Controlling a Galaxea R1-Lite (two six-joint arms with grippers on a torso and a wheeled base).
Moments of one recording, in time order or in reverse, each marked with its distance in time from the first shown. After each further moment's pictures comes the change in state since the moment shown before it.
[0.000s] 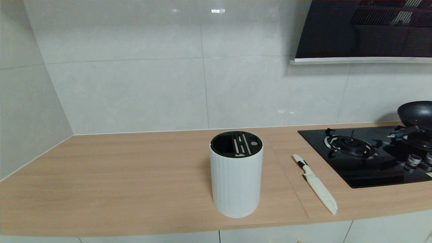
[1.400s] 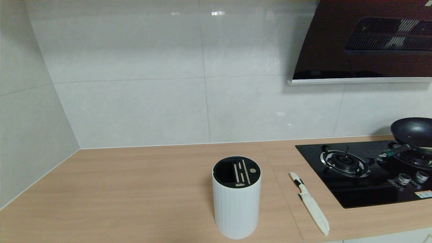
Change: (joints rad) left arm 0.000 0.000 0.000 0.000 0.000 0.000; right arm 0.000 0.000 0.000 0.000 0.000 -0.003
